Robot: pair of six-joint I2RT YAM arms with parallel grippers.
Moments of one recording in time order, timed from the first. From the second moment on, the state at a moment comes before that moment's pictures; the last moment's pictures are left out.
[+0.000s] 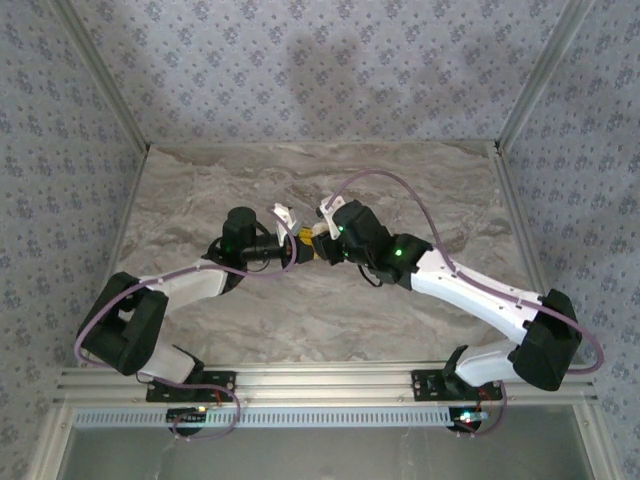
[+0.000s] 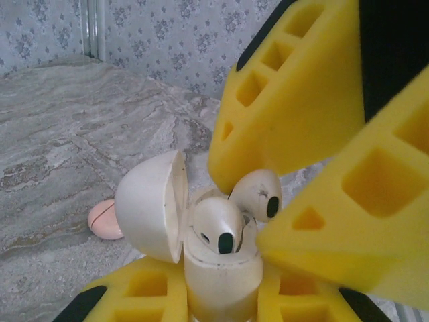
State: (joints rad) left arm -0.54 1.46 0.66 0.57 0.82 -0.06; right arm 0.89 1.35 1.12 -0.39 0.13 0.22
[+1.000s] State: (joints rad) left arm -0.54 1.46 0.66 0.65 0.78 -0.06; right arm 0.66 1.22 1.11 -0.37 -0.23 0.49
